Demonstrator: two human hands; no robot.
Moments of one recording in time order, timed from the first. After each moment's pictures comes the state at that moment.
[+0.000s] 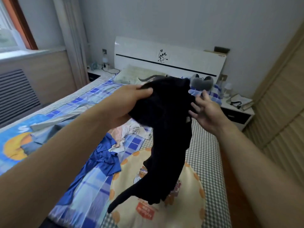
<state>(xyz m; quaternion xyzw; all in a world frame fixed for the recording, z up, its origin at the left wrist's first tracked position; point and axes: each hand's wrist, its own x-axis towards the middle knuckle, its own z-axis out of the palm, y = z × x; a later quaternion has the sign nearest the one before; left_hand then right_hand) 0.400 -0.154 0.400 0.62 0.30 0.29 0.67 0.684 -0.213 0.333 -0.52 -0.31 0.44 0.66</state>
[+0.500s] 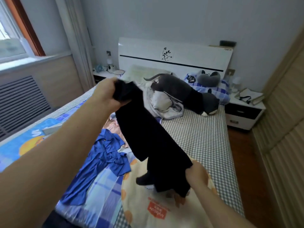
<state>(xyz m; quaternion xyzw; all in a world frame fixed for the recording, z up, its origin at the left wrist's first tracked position) 0.379 -0.077 0.395 0.37 0.42 0.43 0.70 0.603 -0.273 0.116 -0.91 -0.27 0.17 0.26</state>
